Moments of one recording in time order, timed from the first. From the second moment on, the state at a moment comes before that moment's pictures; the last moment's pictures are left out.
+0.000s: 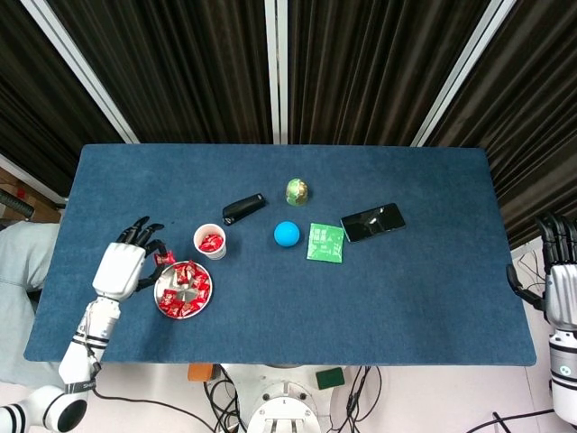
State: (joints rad) left arm -0.37 -1.38 -0.11 -1.55 1.45 1.32 0.14; right arm 0.12 -1.24 0.18 -1.39 -1.52 1.64 0.16
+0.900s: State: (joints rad) left arm -0.59 -1.50 -0.19 -1.38 1.34 1.05 0.05; right arm 0.11 -1.24 0.18 -1.38 -1.51 1.64 0.18
